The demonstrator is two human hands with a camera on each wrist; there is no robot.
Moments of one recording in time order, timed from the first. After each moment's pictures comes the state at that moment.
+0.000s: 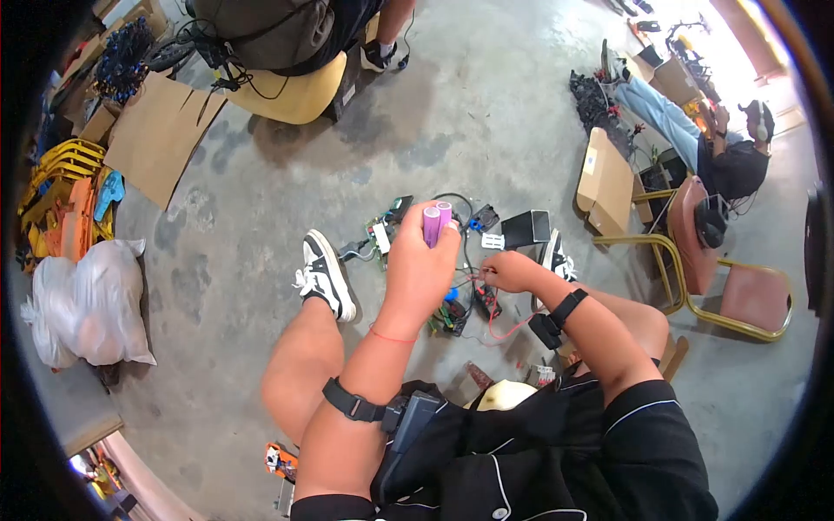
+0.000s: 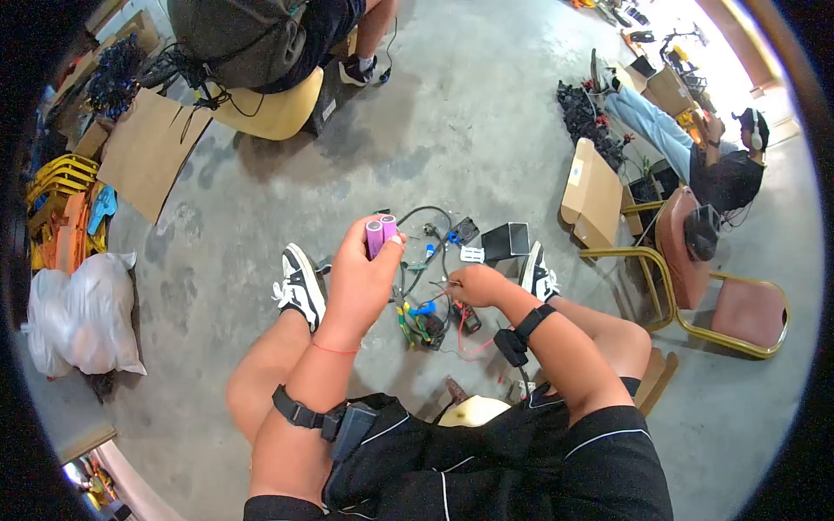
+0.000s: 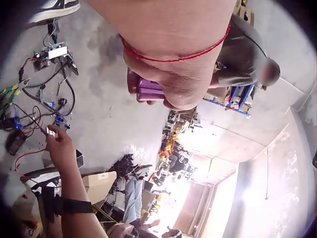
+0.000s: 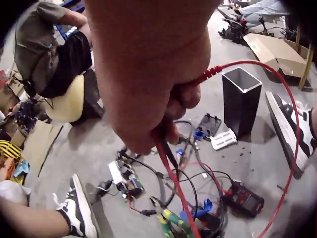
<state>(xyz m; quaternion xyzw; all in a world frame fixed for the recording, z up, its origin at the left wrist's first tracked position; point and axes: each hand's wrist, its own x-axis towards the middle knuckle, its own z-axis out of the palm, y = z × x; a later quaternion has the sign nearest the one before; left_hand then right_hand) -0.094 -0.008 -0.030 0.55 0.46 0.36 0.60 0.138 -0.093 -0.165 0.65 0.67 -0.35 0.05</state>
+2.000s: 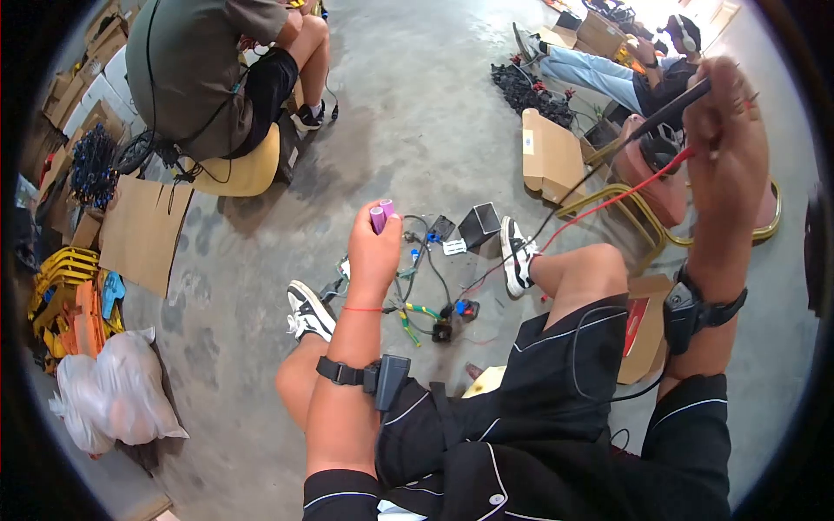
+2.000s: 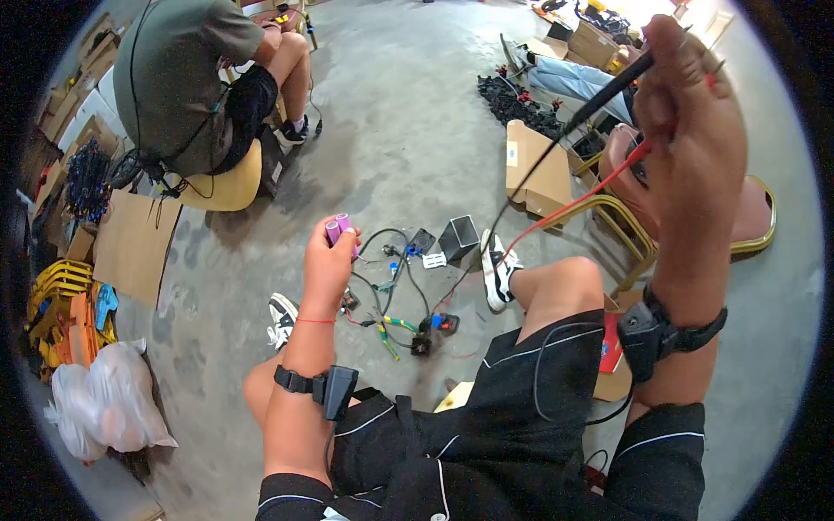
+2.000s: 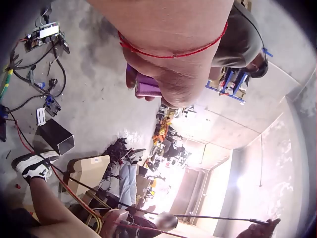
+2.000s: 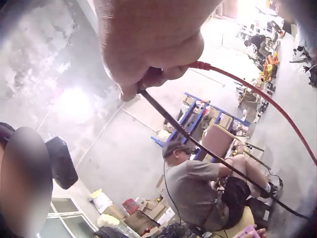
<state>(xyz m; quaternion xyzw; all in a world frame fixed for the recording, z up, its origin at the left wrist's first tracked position) -0.042 -0.003 -0.033 0.57 0.42 0.37 0.60 0.173 -0.180 0.263 0.57 0.47 -0.05 -0.68</state>
